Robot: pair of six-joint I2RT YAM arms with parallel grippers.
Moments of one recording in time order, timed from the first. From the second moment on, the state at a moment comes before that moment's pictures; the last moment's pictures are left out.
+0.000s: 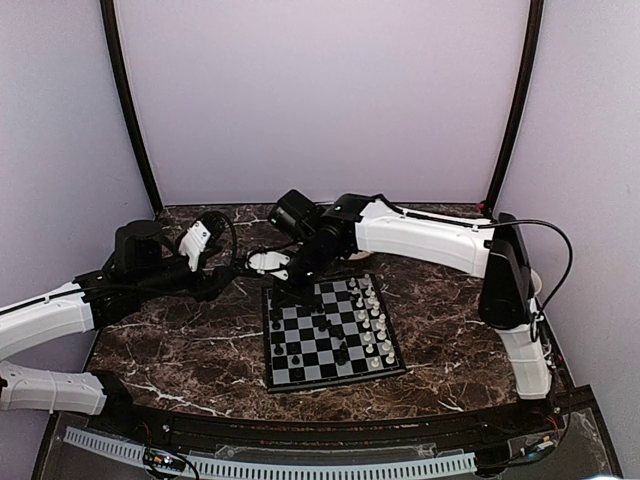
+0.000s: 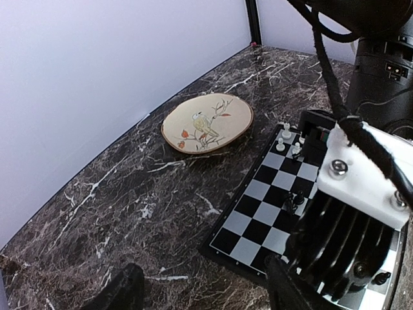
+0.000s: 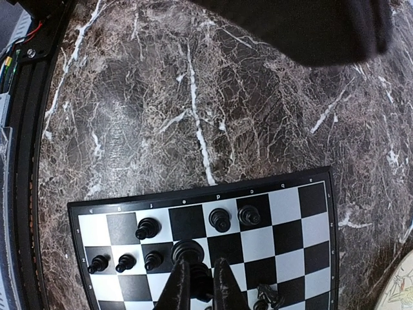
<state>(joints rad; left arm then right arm) -0.63 0.96 0.62 0.00 0.08 0.25 1.05 2.20 2.06 -0.91 -0.29 -0.49</state>
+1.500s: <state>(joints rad) -0.53 0.98 0.65 0.00 -0.25 0.18 1.10 2.35 2.08 -0.93 -0.20 -0.49</state>
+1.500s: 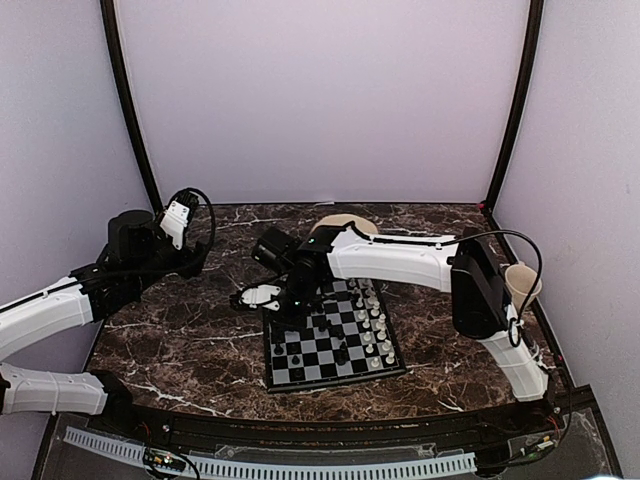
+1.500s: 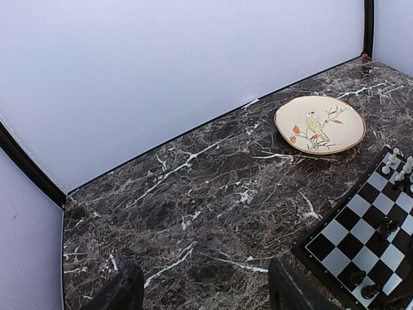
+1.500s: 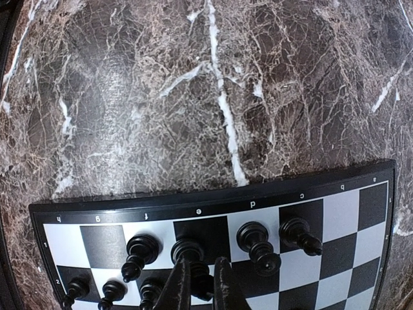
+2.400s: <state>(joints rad) -0.53 0.98 0.65 0.00 -0.25 0.18 1.10 2.36 2.10 -0.92 -0.18 -0.49</state>
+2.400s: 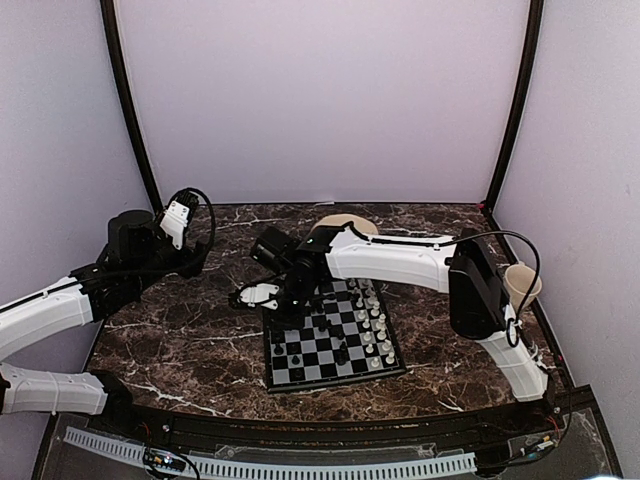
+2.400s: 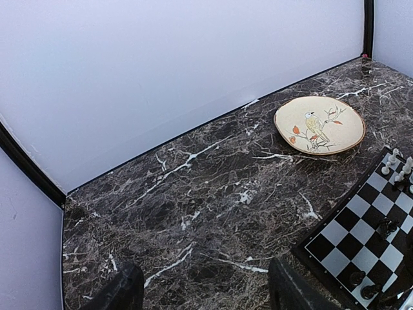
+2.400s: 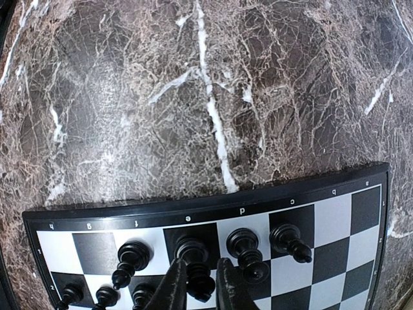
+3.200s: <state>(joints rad) -0.53 0.98 0.65 0.00 -0.24 0.18 1.10 2.36 2.10 -0.92 -0.21 -0.46</state>
